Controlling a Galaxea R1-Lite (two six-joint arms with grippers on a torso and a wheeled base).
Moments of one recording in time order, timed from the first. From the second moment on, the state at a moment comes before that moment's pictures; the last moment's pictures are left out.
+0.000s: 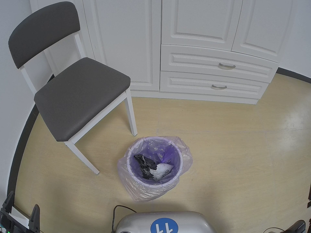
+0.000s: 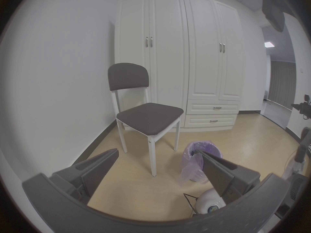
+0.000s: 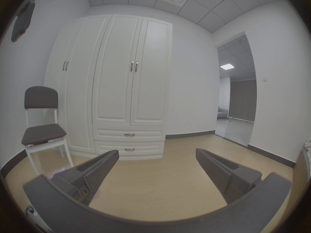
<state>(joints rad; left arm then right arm) 0.00 0.02 -0.02 0.00 -0.01 0.02 0.00 0.01 -0.02 -0.27 -0.35 -0.07</state>
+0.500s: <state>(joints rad) 0.00 0.02 -0.02 0.01 -0.03 0.03 0.00 0.02 -0.02 -0.07 -0.16 -0.07</state>
